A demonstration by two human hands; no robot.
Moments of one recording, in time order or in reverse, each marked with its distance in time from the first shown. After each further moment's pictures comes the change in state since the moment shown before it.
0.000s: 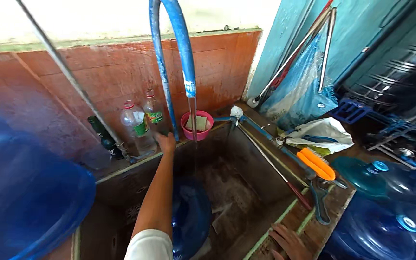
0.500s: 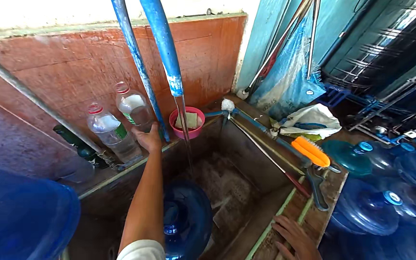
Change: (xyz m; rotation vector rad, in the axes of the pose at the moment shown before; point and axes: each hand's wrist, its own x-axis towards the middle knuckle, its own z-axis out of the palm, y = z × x) left_hand 0.018 0.016 -0.008 -0.239 0.207 0.195; right_hand -0.002 -0.001 0.006 -0.025 0.039 -0.005
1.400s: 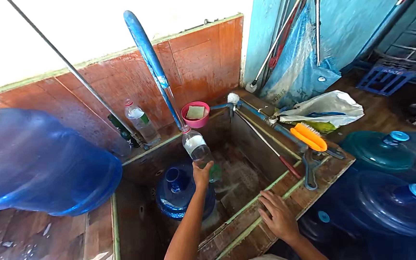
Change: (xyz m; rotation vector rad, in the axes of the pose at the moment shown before) left_hand -0.279 0.011 -0.056 -0.015 -0.426 -0.362; right_hand 0.000 0.011 0.016 0.042 0.195 -0.083
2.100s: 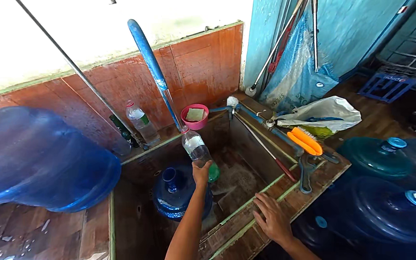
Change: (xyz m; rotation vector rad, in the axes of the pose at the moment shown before) left_hand 0.004 -0.003 0.017 0.002 0.074 -0.038; right_hand -0.001 0.001 0.002 -0.026 -0.001 -0.026
